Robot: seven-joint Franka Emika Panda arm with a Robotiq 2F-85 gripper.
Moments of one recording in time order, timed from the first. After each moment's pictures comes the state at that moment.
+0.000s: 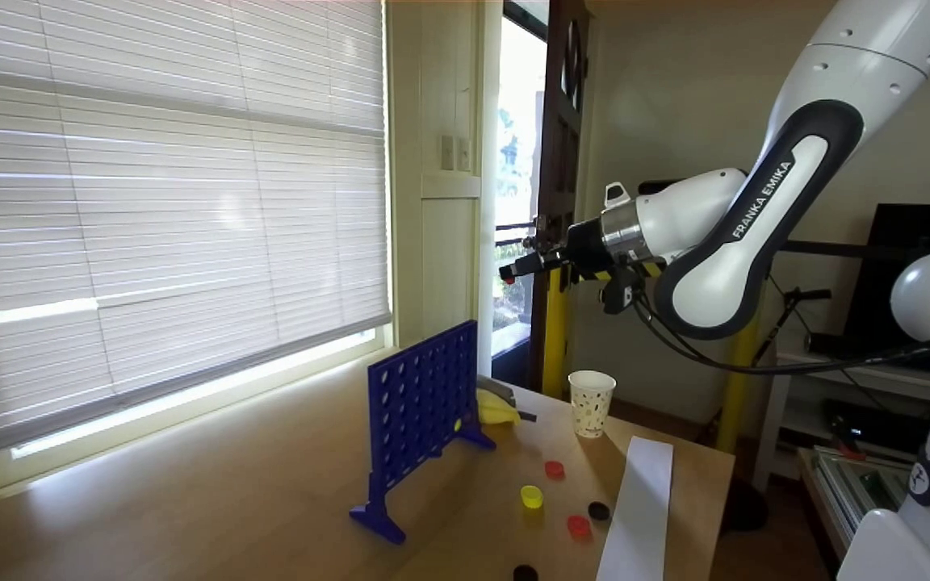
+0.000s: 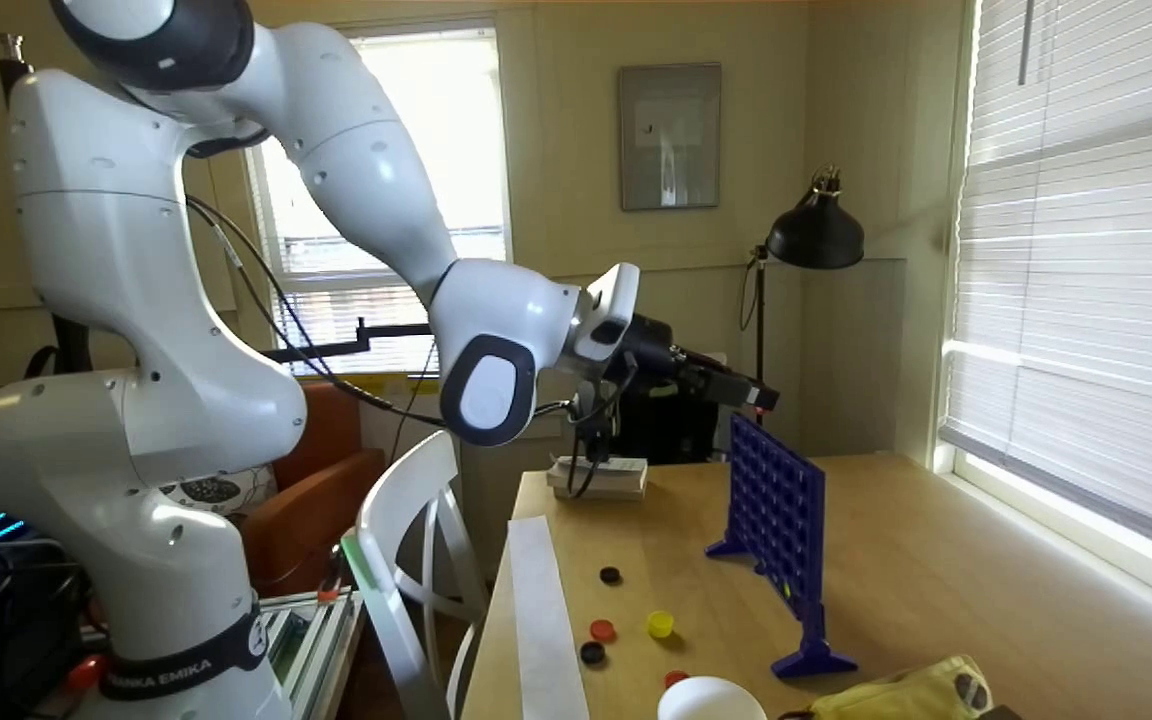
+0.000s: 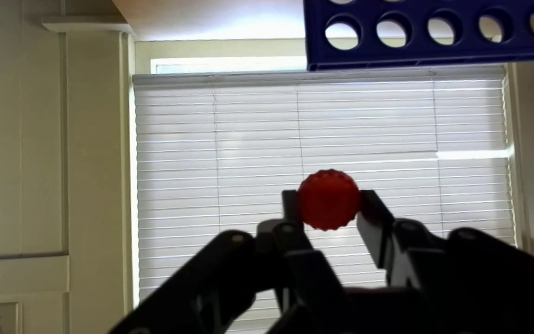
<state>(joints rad) -1.32 -0.10 1.34 -2.74 0.13 3.91 0.09</state>
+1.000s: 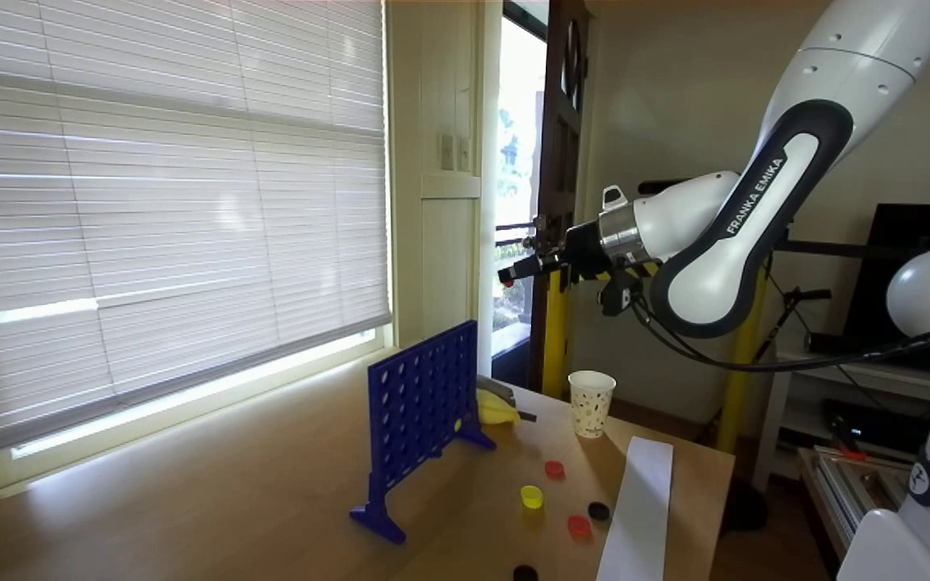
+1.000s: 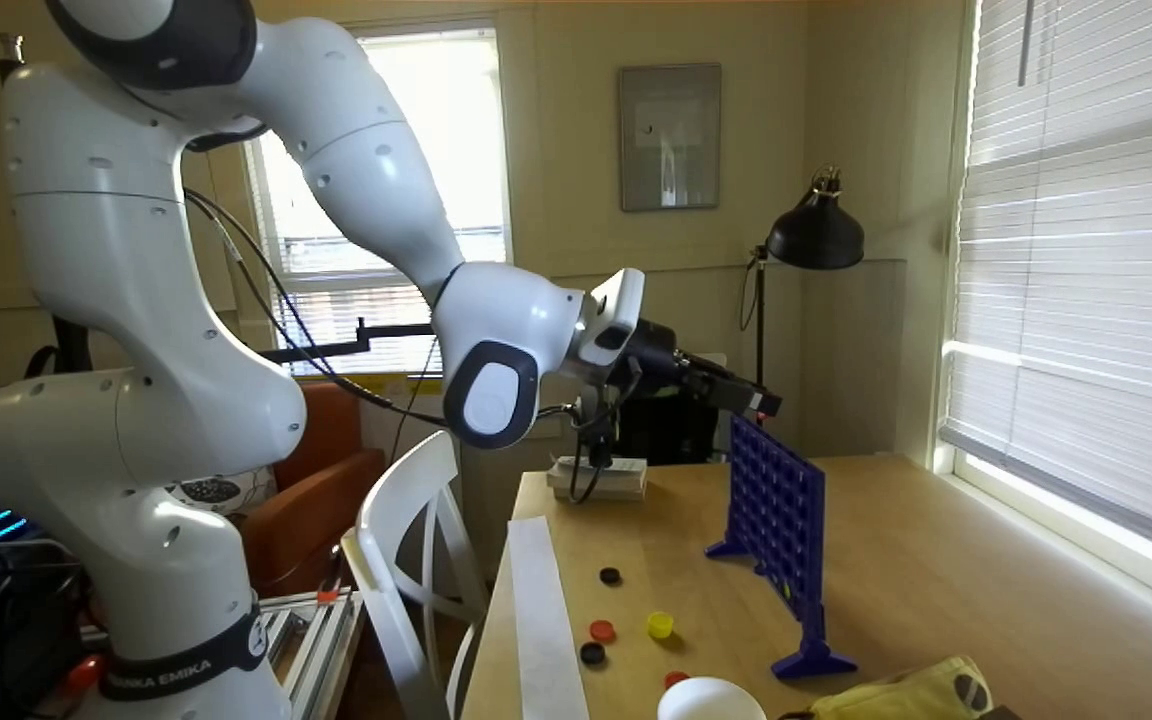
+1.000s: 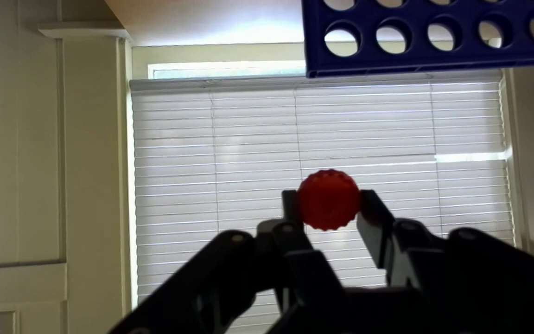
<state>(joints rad) -1.41 -0.04 1.44 -2.73 0.15 3.92 0.04</state>
